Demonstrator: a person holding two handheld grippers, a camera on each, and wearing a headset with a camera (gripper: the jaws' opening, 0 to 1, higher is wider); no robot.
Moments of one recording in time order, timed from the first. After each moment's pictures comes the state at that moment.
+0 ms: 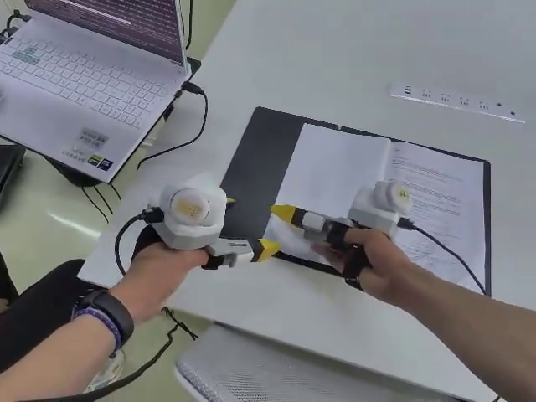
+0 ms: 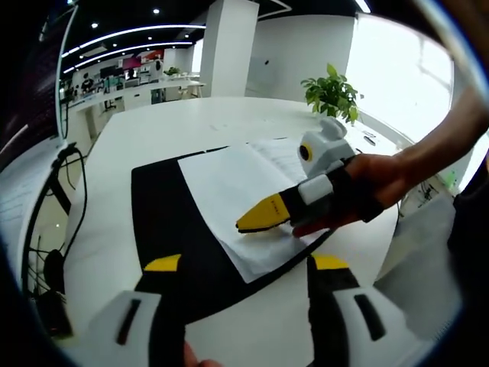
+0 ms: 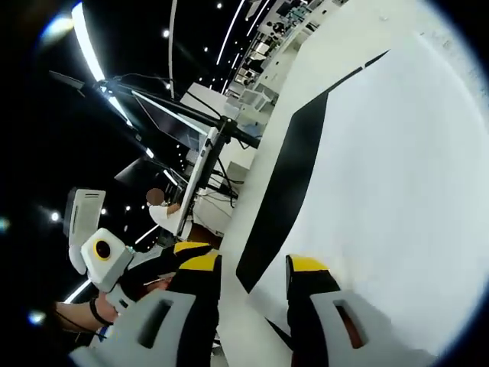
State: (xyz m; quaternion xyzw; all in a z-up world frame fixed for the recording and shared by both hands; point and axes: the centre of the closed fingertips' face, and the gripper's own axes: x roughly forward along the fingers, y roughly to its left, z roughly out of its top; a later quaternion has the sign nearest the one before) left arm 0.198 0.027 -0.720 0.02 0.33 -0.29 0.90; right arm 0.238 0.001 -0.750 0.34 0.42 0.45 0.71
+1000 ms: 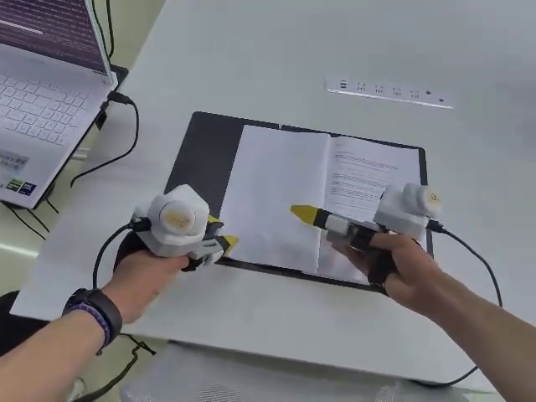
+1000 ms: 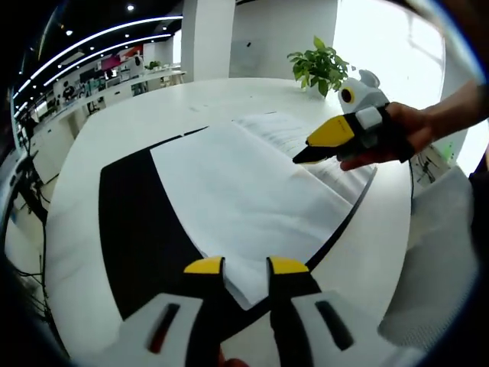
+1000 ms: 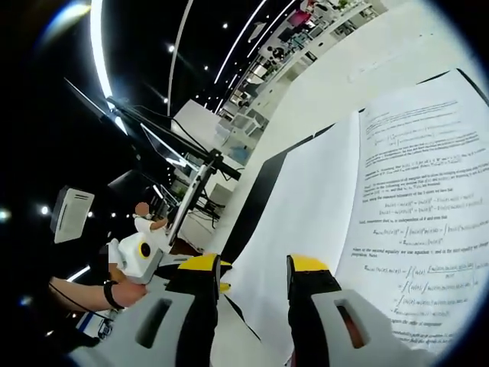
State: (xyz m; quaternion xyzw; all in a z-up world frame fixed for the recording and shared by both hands) left arm 0.214 -0.003 -0.778 0.08 0.37 -0.32 0.87; right arm 0.256 -0.112 -0.736 0.32 0.37 0.41 0.77
